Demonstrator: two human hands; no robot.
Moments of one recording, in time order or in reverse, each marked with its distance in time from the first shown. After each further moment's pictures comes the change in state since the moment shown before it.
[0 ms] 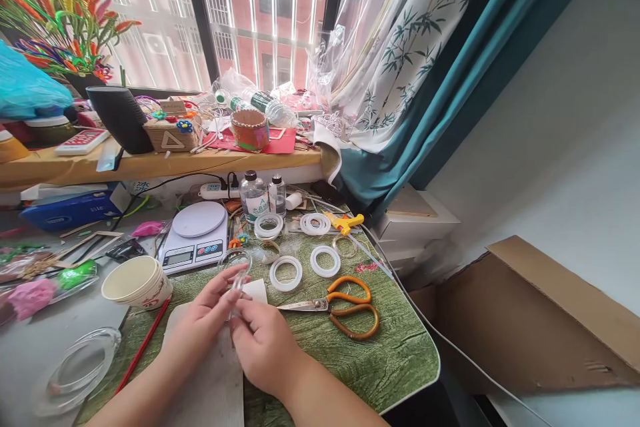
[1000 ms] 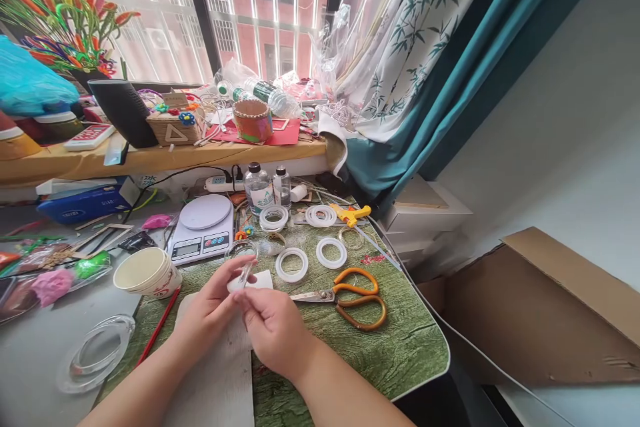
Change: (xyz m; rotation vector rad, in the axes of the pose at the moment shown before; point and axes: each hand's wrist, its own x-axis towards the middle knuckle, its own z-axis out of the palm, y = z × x) left_hand 0.003 -0.003 -0.007 0.180 -0.085 0.242; right_hand -0.001 -0.004 -0.004 0.049 0.035 -0.078
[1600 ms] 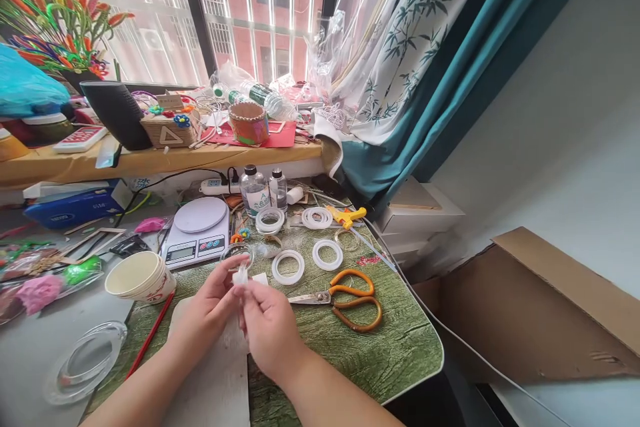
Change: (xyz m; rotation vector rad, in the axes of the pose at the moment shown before) left_hand 0.003 -0.003 0.004 0.006 0.104 -0.091; right_hand 0.001 0.007 0.013 -0.037 0.100 0.129
